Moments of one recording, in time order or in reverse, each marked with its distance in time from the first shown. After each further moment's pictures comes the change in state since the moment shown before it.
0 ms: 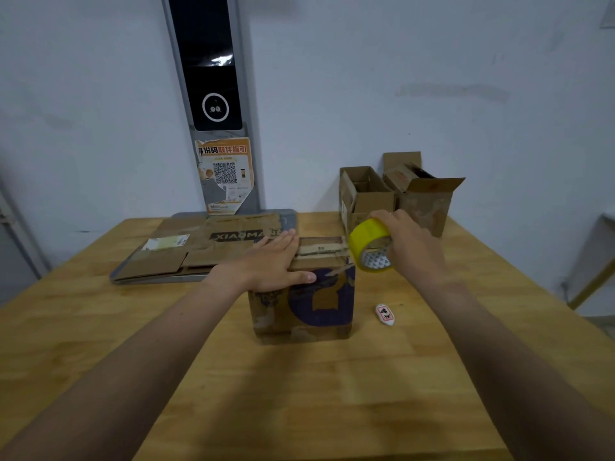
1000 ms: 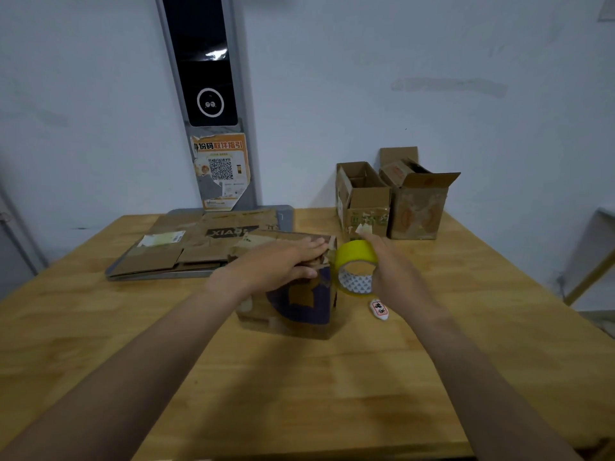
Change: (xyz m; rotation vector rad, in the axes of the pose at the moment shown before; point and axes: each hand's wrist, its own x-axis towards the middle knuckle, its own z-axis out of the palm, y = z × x) left_hand 0.000 0.022 0.002 -0.133 0.166 0.247; right_hand -0.044 -0.010 0.029 0.319 -0.120 0.021
